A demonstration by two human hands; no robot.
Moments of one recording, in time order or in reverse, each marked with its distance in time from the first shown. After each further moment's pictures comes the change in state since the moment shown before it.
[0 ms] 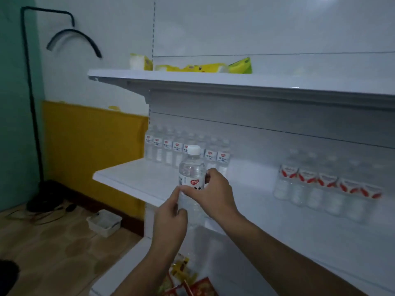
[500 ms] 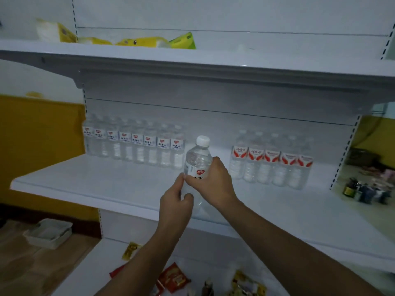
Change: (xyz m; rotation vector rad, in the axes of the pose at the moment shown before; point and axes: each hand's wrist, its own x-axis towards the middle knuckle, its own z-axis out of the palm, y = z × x) left_hand 0.019 0.016 0.108 -0.037 -0.219 0.008; right_hand 0.014 0.077 -0.074 -0.190 0.183 0.156
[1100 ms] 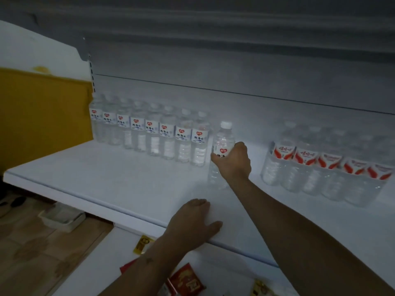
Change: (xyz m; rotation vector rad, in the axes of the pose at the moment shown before) left_hand 0.104 -0.111 0.002 0.847 -0.455 0.047; right_hand 0.158 0.065 0.110 -0.097 0.123 0.230
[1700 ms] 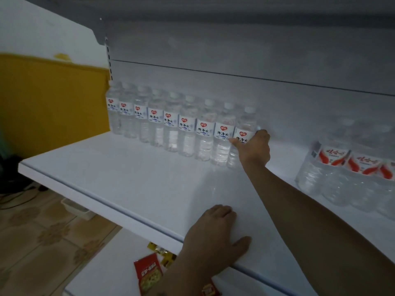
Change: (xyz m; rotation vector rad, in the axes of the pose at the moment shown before) left_hand 0.010 -0.011 0.007 0.009 0.120 0.086; right_hand 0.074 0.002 0.072 -0.017 0.083 0.020
